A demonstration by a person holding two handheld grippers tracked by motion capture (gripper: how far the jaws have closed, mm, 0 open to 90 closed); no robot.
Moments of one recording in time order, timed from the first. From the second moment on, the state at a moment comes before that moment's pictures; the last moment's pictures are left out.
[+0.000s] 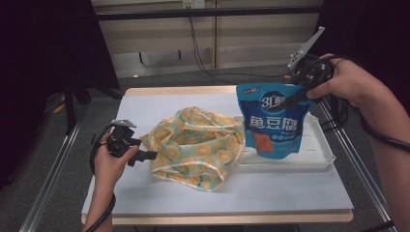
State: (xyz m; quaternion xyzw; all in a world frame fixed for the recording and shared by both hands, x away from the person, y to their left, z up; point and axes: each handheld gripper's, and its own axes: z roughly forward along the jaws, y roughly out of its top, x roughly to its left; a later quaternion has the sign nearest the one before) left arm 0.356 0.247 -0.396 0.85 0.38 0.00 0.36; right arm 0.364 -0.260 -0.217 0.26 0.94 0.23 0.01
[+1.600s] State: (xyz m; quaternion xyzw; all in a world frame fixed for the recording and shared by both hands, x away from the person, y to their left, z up) left arm 0.354 0.251 -0.397 0.85 0.38 0.01 0.35; right arm 0.380 -0.250 -0.272 0.23 0.94 0.25 0.00
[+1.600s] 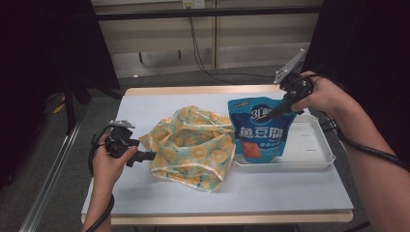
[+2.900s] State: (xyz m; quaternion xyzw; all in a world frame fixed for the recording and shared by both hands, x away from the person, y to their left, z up) left arm 0.355 0.249 -0.400 0.85 0.38 0.00 0.35; right arm 0.366 -0.280 -0.272 0.31 0.91 0.26 0.05
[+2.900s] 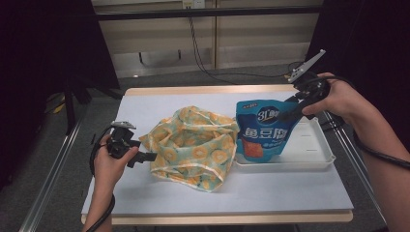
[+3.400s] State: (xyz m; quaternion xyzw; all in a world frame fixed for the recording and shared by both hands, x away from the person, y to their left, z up) left arm 0.355 0.251 -0.398 0.85 0.39 0.00 0.36; right arm 0.351 -0.296 -0.285 0.33 0.90 0.26 0.06
